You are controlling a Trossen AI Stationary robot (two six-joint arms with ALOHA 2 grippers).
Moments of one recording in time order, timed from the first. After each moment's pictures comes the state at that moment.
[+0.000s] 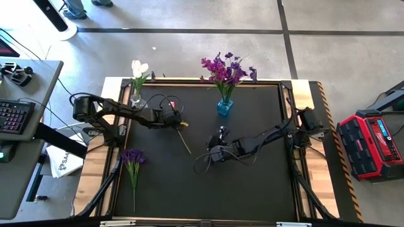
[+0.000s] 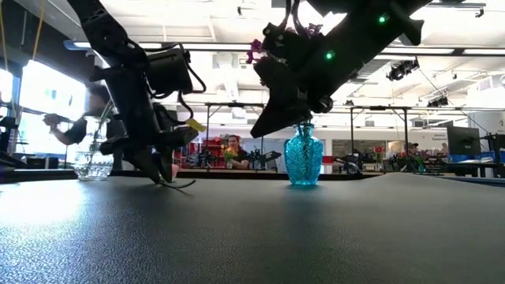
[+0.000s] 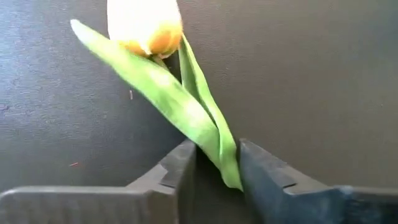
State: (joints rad) left arm 0.20 1.59 0.67 -0.28 -0.41 -0.97; right arm 0.27 1.85 1.07 -0.01 0.65 0.39
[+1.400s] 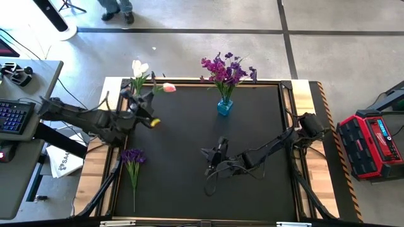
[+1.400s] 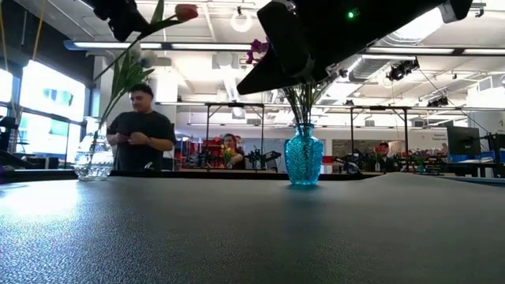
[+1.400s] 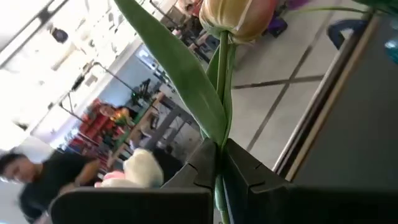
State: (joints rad) left arm -0.21 0.83 0.71 -0.16 -1.31 0.55; right arm 0.43 1.88 1.06 0.26 0.86 0.13
